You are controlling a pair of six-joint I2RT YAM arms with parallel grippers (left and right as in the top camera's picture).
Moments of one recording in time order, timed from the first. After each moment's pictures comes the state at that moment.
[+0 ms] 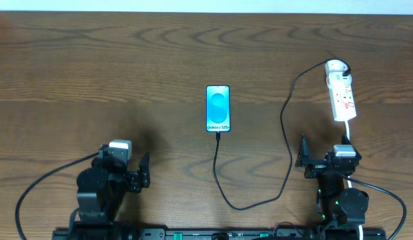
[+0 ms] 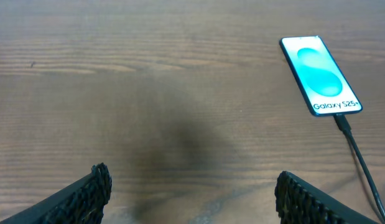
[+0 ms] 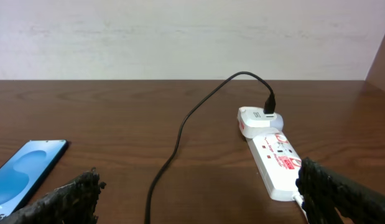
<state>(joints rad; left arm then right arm) -0.03 0.28 0.36 -0.65 0.13 0.01 -0.01 0.01 0.01 -0.07 -0.01 -0.02</state>
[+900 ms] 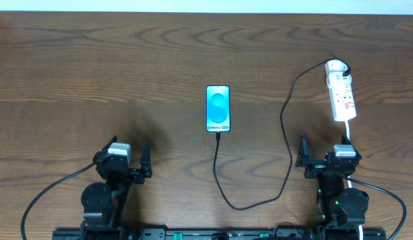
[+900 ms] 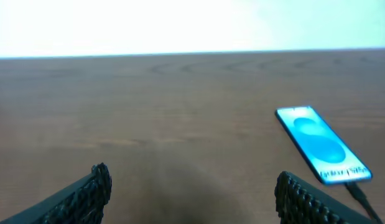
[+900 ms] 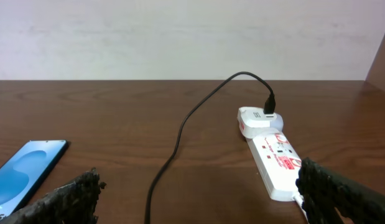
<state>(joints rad) -0.03 0.04 0.09 -0.24 0.13 0.00 -0.01 0.01 0.01 -0.07 -0.01 -0.02</state>
